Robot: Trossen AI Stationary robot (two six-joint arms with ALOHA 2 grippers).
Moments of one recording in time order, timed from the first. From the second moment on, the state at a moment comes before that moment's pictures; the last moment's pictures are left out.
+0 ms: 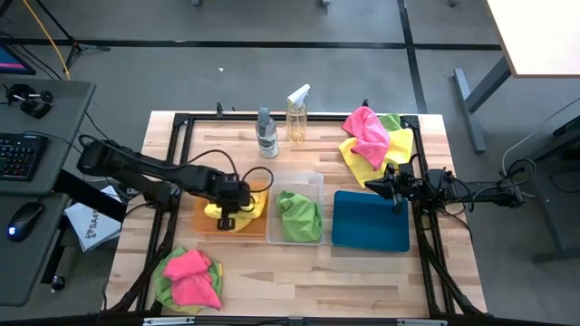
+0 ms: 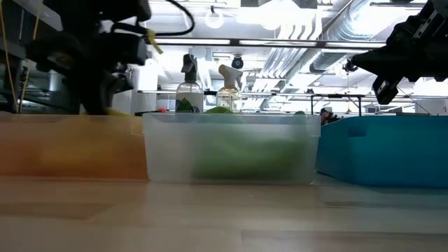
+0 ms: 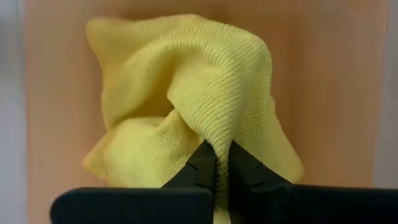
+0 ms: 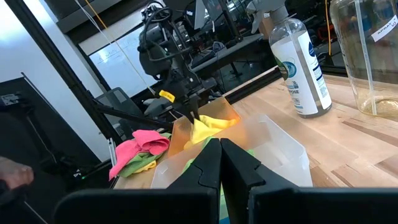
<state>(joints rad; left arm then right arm) -0.12 1.33 0.81 -0.73 -0.04 -0.12 0.04 0.01 0.01 0.04 0.13 0.47</state>
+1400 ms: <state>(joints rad) 0.13 0.99 1.00 -0.07 -0.22 -0.54 0.04 0.01 0.02 0.29 0.80 1.10</state>
